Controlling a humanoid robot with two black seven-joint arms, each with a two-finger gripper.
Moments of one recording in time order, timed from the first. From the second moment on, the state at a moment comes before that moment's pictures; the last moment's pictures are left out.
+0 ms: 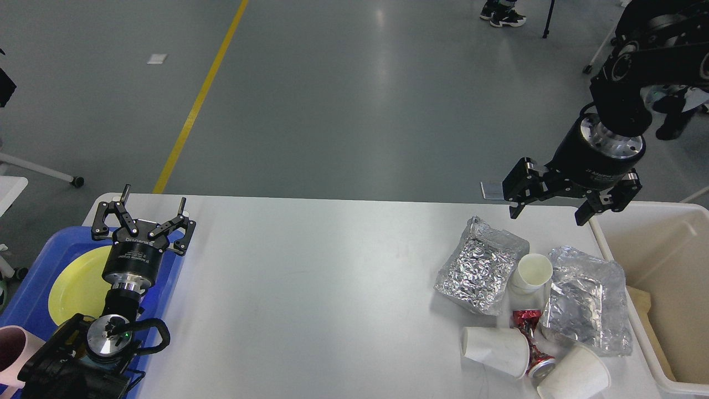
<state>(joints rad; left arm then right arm) -0.34 0.18 -1.27 -0.70 -0.08 -0.61 -0.24 2.15 -0.30 -1.29 1.28 0.03 0.83 -0.18</state>
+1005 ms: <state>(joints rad) -0.34 0.18 -1.27 -0.70 -0.08 -0.61 -0.24 2.15 -0.35 -1.23 1.51 0.09 0.54 -0.18</state>
